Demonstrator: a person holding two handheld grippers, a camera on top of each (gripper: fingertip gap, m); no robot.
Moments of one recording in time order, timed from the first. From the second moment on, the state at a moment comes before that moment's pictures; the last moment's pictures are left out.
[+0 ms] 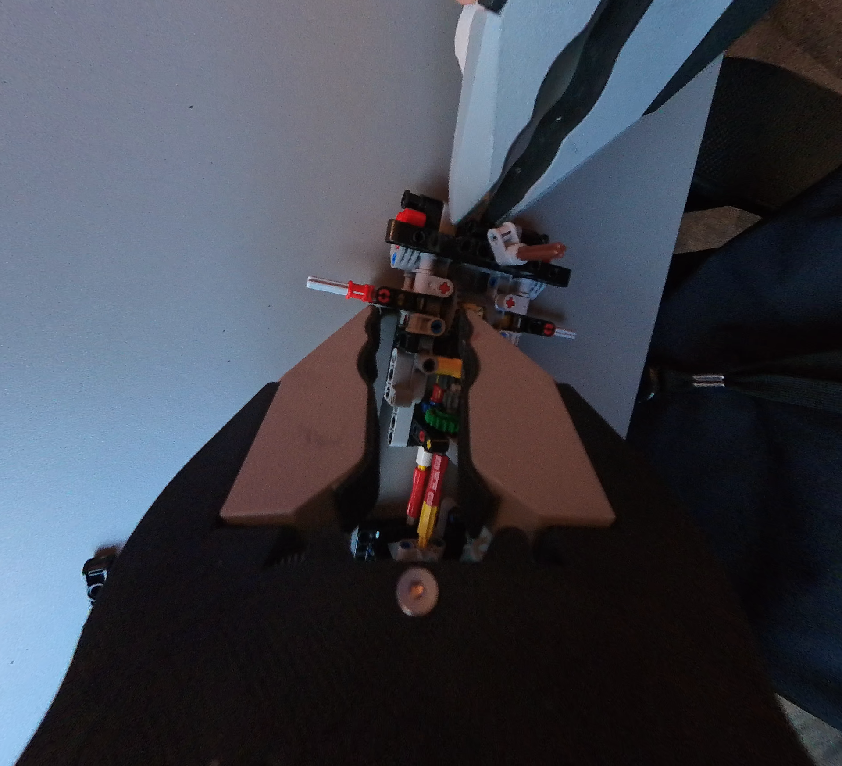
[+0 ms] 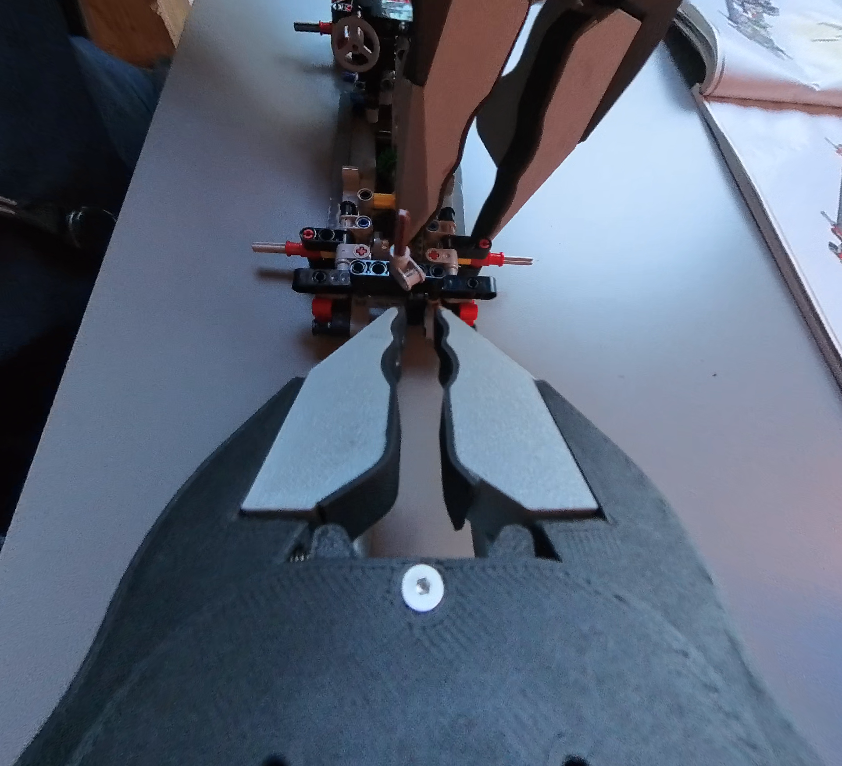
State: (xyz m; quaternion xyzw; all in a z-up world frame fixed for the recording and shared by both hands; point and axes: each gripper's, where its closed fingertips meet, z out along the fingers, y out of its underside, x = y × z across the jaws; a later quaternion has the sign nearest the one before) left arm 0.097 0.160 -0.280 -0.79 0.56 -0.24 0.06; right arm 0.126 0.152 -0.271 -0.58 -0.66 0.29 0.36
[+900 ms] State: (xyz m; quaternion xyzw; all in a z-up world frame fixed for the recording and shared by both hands) left arm 0.085 0.168 -0.263 -0.76 0.59 -0.25 0.09; right arm 0.138 0.160 -0.270 -0.59 -0.66 0.28 0.37
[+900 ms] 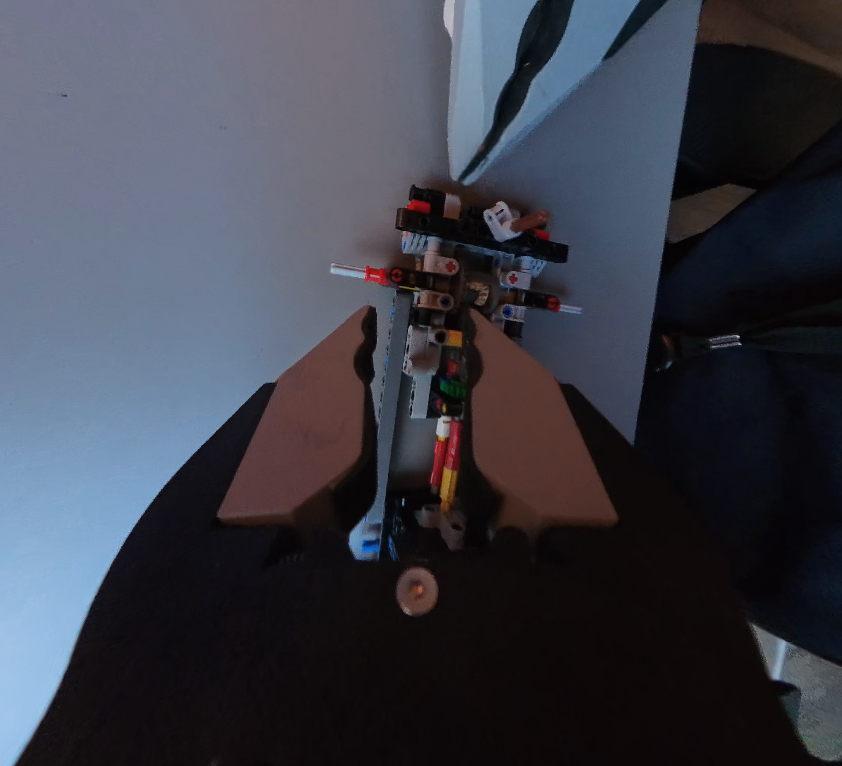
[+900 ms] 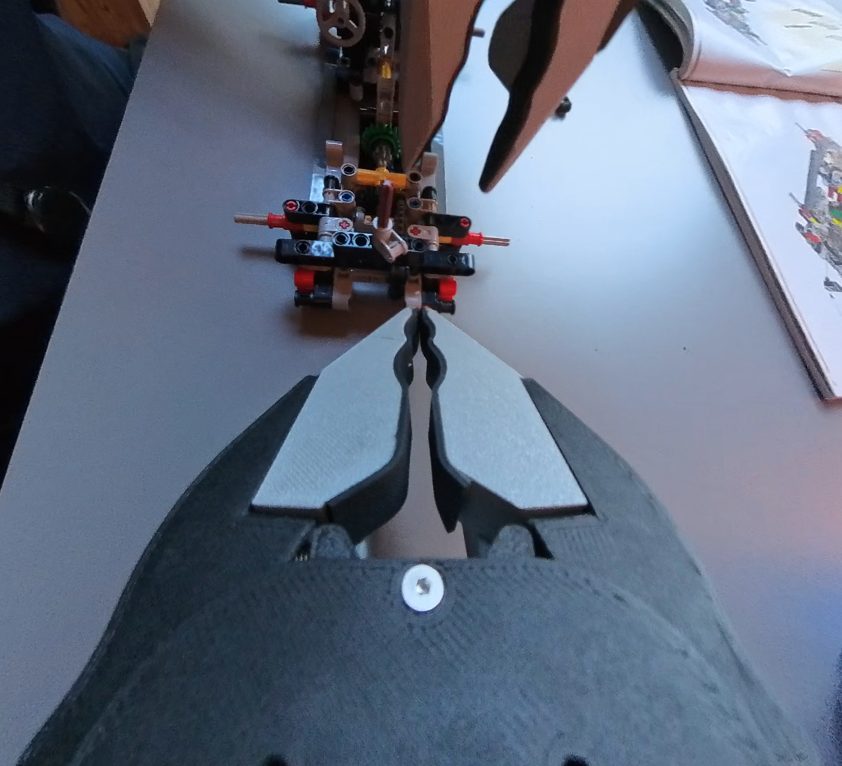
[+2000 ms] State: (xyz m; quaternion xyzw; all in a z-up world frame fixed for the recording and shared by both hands) left arm -0.065 0.212 -0.271 -0.76 0.47 -0.26 0.37; right arm 0.158 0.196 -0.270 -0.65 -0.60 0.33 0.33
